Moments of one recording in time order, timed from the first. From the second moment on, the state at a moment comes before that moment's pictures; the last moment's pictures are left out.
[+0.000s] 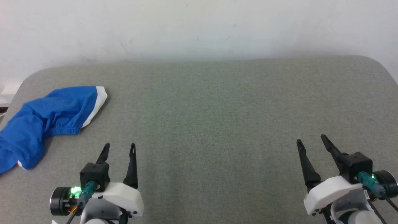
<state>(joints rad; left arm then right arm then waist) 0.01 0.05 -0.01 0.00 -0.01 0.01 0.00 0.02 -0.05 0.00 0.00 0.01 0.13 0.01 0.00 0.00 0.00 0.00</state>
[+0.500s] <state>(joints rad) 0.01 0.06 -0.01 -0.01 -0.01 0.01 -0.01 0.01 -0.05 -0.03 -0.02 0.07 0.13 0.01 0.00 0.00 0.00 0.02</state>
